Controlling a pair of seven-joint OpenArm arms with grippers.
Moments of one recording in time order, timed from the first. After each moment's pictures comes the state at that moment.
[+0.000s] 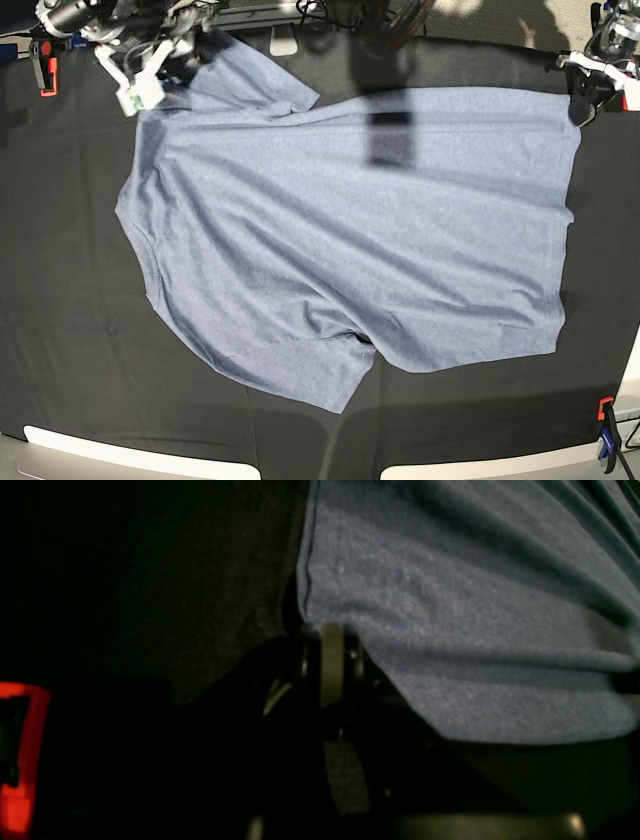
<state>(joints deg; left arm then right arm) 32.6 -17.9 -29.7 74.0 -32.4 -42.1 1.1 -39.4 3.7 27.1 121.2 30.0 38.7 -67.2</state>
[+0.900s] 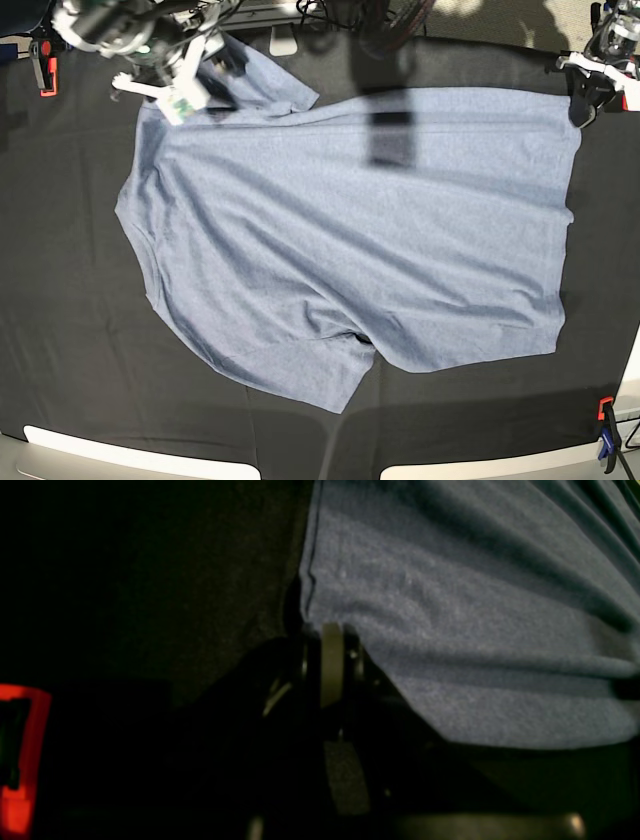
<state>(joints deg) 32.5 -17.7 -29.7 73.9 -32.5 -42.1 0.3 -39.4 10.8 9.9 128.0 12.8 38.8 -61.9</state>
